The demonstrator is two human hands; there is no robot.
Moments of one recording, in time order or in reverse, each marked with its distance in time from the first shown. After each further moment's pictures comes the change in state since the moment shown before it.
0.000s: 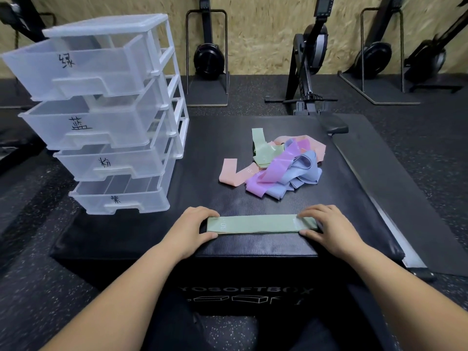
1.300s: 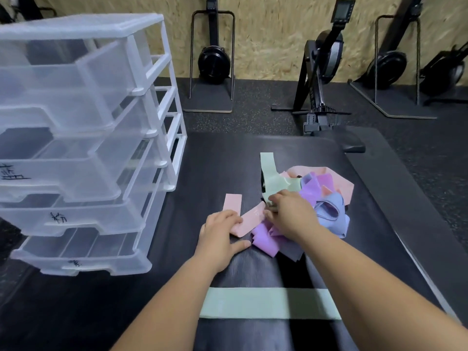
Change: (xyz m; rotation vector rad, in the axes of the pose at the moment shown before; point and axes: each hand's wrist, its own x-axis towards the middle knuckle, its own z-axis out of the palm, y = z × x) left_hand 0.172 0.008 0.034 -0.035 0.114 -0.103; right_hand 0.244 -0.066 0.030 -0.232 -0.099 0.104
